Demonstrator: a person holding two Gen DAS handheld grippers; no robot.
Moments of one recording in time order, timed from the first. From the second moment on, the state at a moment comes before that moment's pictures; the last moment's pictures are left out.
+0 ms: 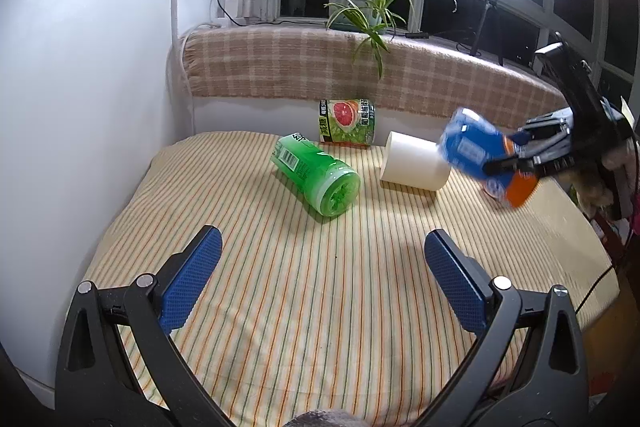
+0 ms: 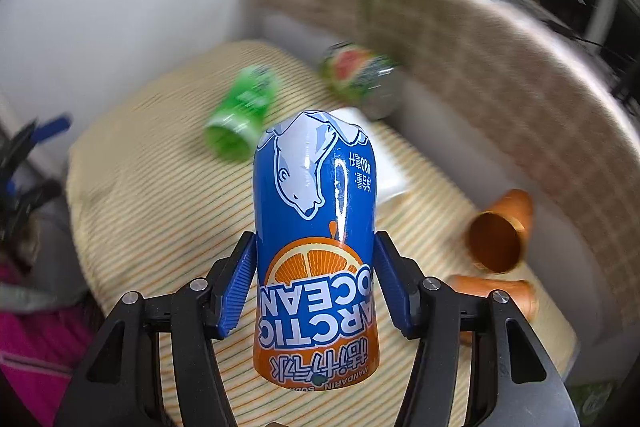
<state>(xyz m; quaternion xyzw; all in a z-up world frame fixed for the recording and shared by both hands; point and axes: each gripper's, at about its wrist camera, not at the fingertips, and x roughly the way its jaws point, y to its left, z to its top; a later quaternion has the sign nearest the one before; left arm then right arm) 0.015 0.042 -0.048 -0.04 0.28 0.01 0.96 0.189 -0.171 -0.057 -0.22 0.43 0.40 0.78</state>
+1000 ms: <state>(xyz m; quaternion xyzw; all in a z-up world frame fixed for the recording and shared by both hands) 0.040 0.012 -0.044 0.06 0.33 -0.11 0.94 0.130 -0.157 -0.101 -0.26 0.44 0.44 0.74</state>
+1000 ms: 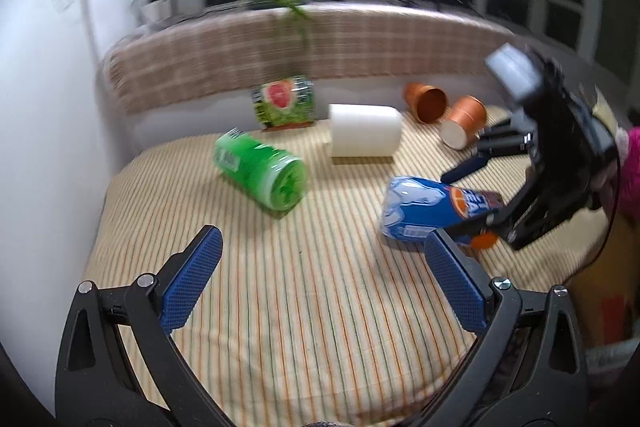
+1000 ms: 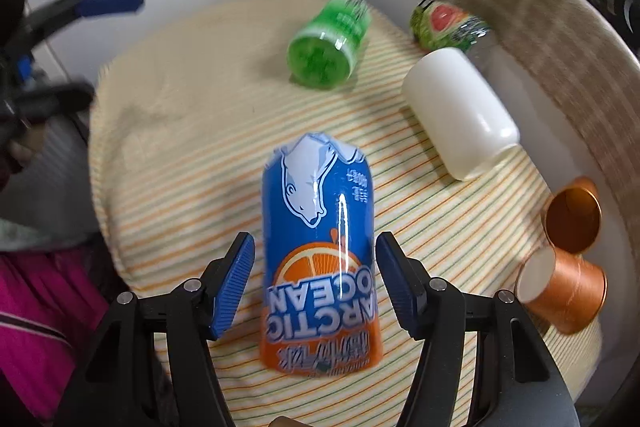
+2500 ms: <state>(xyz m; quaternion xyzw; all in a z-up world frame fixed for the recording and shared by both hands) 0.097 -0.154 -0.093 0.44 0.46 -0.34 0.69 0.014 -0.380 -0.126 0.10 0.44 0.24 0.86</state>
